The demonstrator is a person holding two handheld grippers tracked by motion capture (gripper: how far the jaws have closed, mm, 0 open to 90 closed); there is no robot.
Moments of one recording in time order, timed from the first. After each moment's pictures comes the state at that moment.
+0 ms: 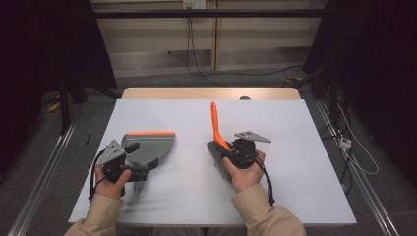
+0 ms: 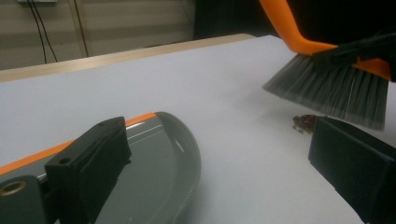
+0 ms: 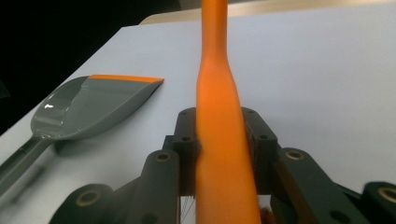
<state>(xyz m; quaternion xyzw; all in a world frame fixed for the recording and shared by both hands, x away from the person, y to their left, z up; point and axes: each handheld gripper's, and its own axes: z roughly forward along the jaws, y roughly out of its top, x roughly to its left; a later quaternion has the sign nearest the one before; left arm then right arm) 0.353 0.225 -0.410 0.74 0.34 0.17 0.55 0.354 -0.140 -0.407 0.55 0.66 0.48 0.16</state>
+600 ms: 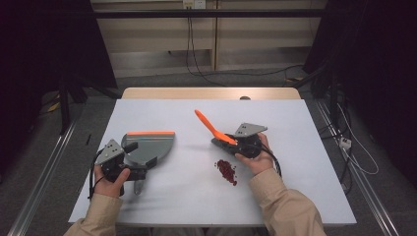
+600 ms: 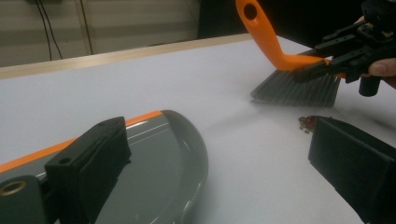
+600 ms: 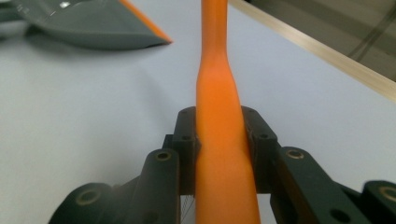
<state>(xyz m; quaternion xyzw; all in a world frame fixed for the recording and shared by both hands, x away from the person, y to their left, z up) 0.355 0.227 -0.411 0.74 0.35 0.17 0.54 0.407 -0.176 -0.435 0.28 0.82 0.45 0.21</state>
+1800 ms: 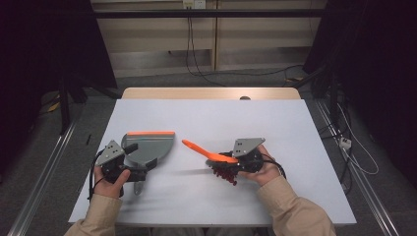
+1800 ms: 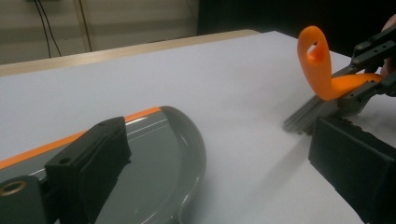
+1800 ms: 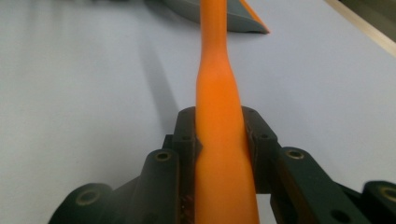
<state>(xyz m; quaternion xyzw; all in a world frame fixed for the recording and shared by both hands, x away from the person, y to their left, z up) 0.353 0.227 -0.411 0.75 0.35 0.17 0.54 0.369 -0.171 -0.430 0.15 0.87 0.44 0.14</state>
